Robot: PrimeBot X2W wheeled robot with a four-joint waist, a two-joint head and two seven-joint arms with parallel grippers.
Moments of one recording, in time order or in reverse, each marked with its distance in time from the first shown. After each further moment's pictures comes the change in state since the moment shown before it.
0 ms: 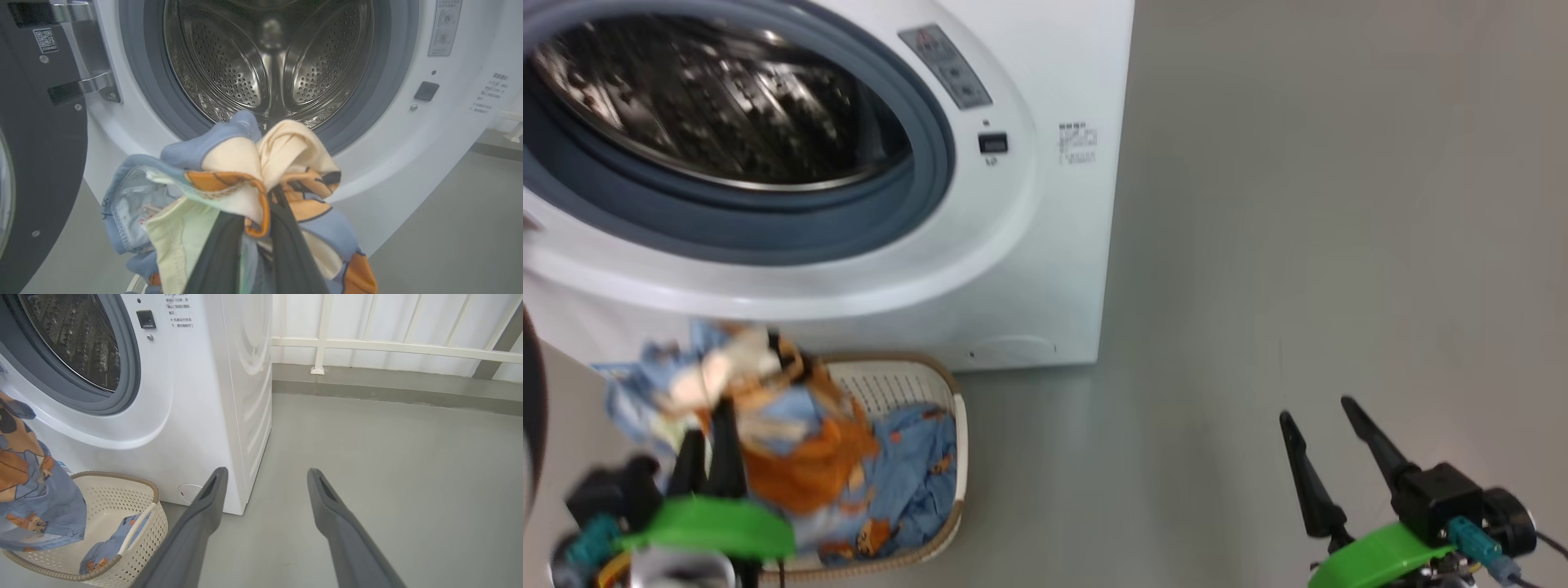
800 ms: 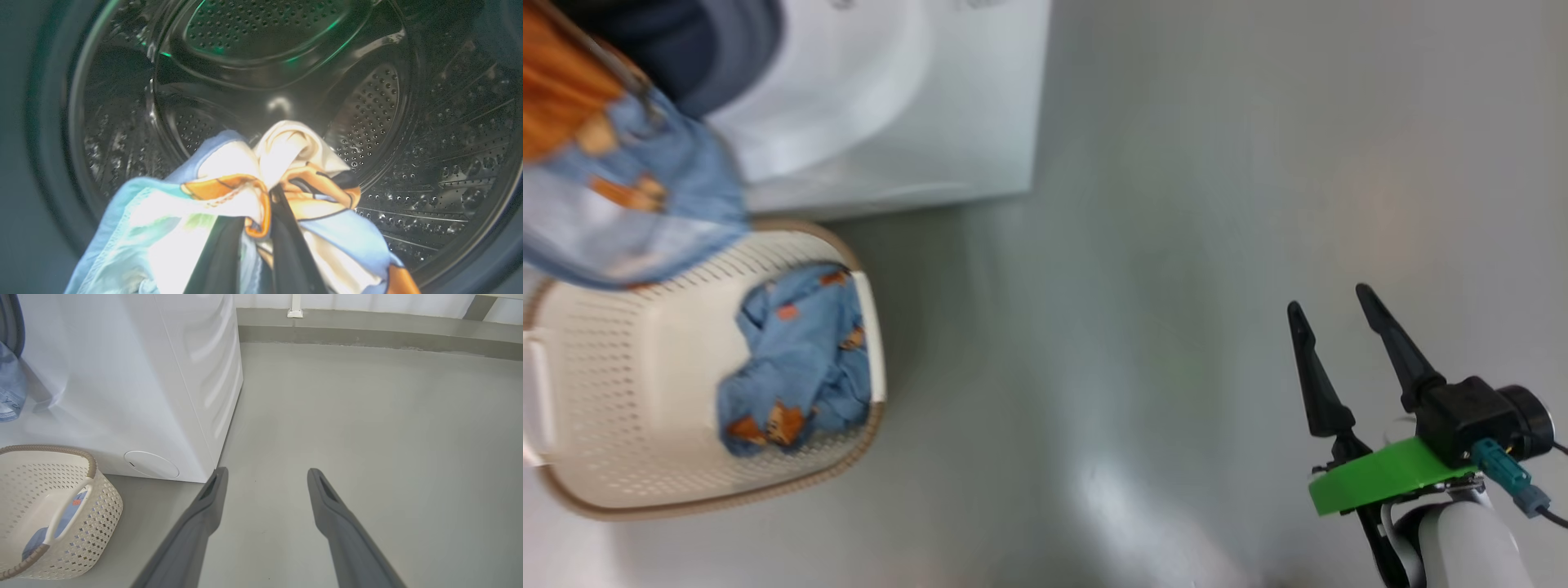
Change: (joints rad) left arm -0.806 0.309 0.045 0.221 -0.067 -0.025 0.003; right arm -0.171 -0.001 -0.009 -0.053 -0.013 0.000 -0.024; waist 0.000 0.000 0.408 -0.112
